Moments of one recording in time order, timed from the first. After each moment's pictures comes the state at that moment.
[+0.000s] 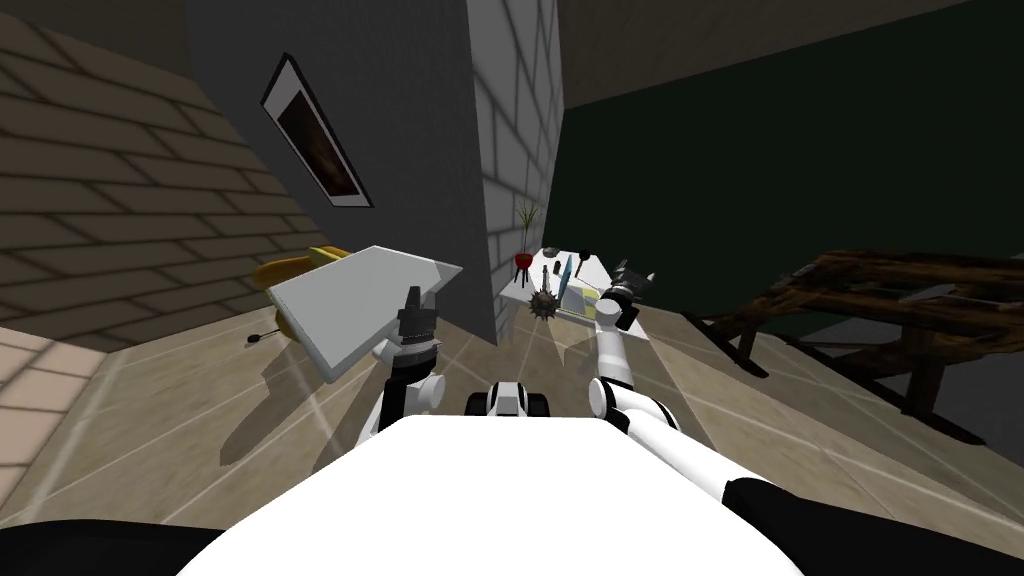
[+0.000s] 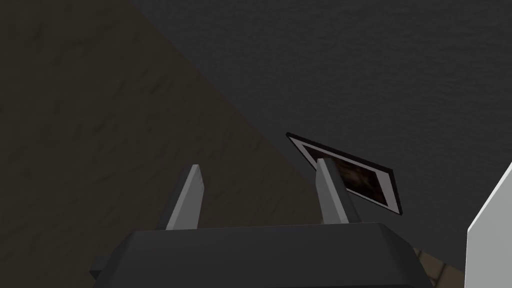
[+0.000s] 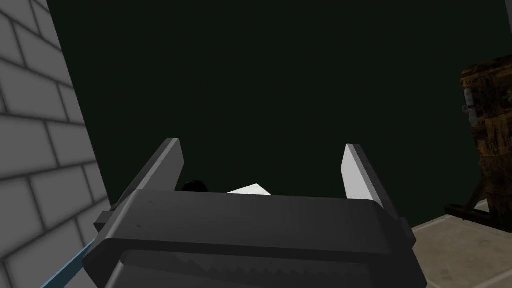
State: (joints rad) left arm 0.45 -0.02 -0.05 -2.21 0.01 -0.55 -0.10; right arm -0.47 -0.22 -0.45 -1.43 -1.19 -0.50 -0.51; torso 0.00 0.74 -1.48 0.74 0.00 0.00
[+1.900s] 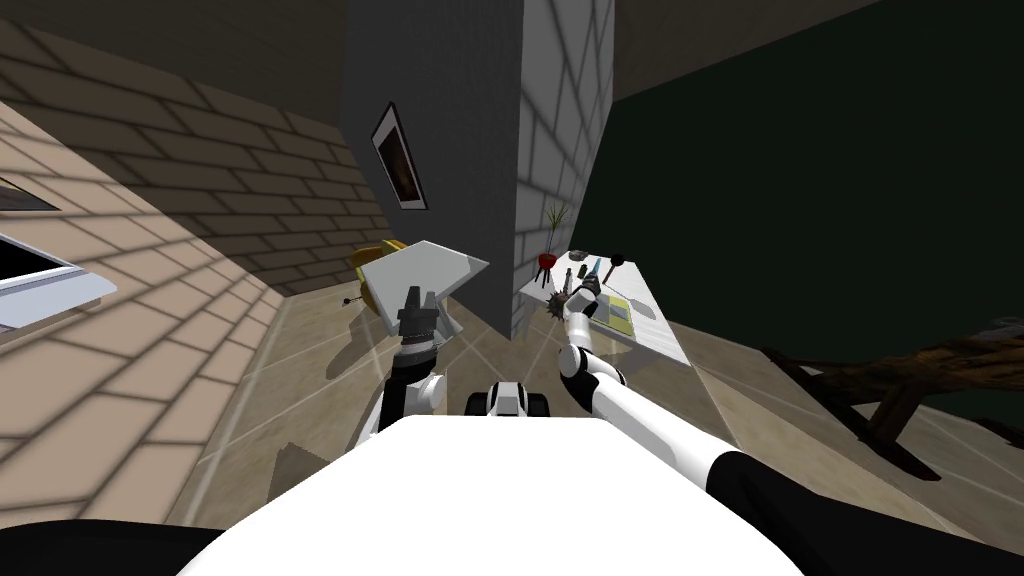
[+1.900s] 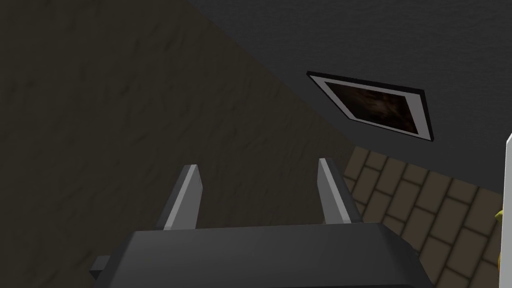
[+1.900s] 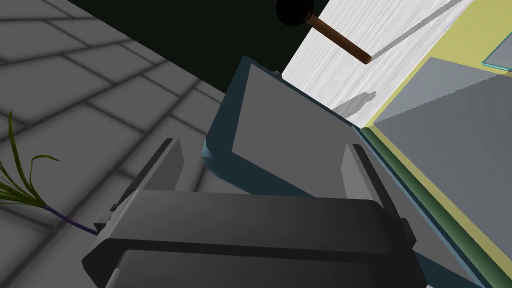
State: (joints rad) left arm 0.45 -0.02 -0.05 -2.21 0.01 -0.55 -0.10; right arm -0.80 0.00 -0.72 -1.10 -1.45 -0.46 -0.71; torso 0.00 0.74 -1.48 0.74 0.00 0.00
